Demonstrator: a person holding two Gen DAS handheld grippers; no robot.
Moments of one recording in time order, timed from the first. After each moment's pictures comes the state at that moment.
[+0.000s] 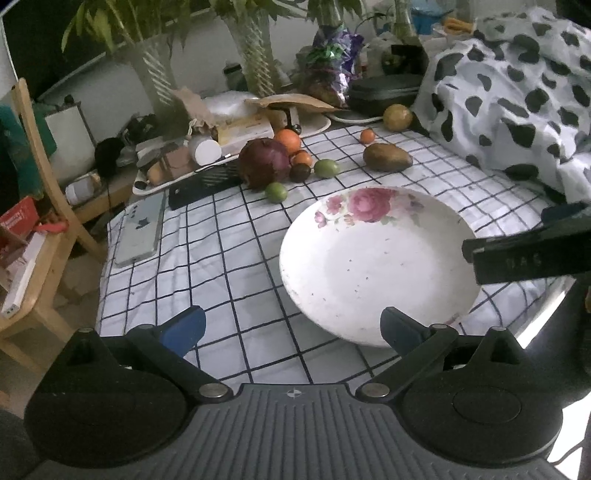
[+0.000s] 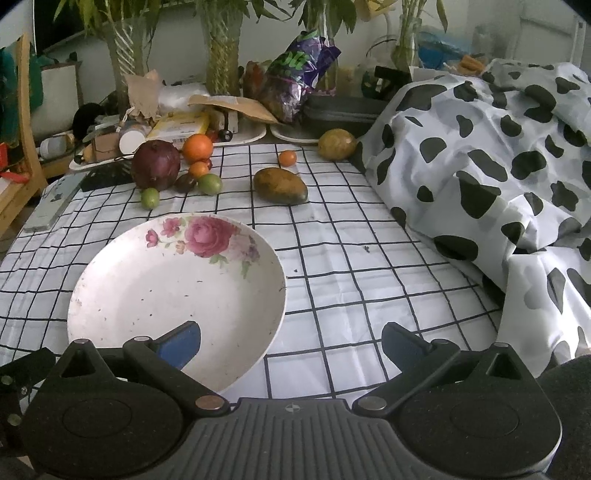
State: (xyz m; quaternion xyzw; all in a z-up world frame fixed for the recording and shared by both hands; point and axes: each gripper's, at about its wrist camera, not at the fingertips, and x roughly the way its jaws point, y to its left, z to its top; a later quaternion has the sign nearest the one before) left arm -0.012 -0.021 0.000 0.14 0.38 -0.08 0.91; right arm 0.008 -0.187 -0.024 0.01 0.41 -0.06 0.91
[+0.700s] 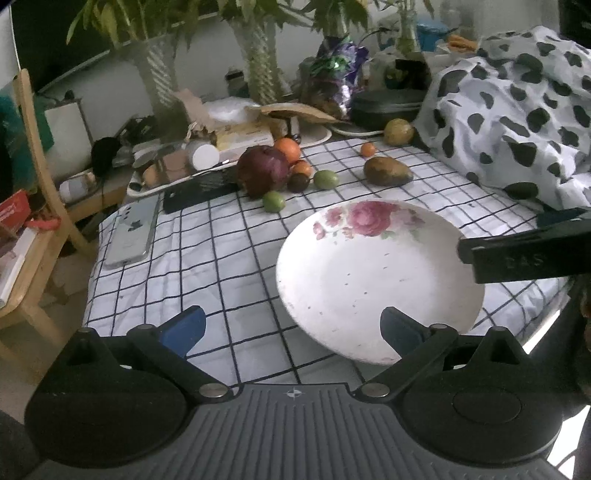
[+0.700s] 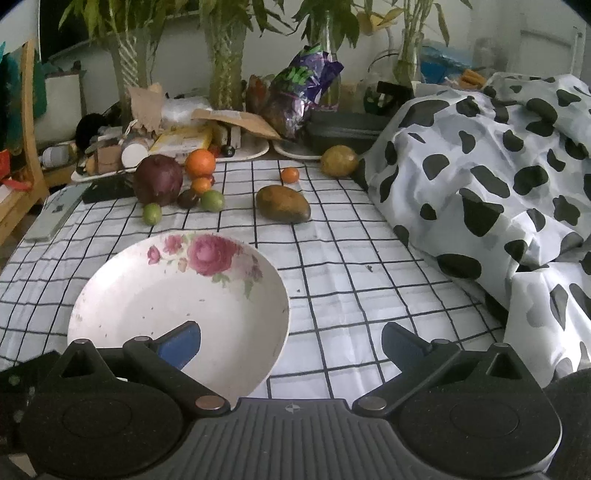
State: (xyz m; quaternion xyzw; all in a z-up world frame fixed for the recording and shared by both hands) left arm -0.007 -0.017 -0.006 0.12 0.37 -0.09 0.92; right arm 0.016 -0.186 -0.022 0.01 0.39 -0.06 0.92
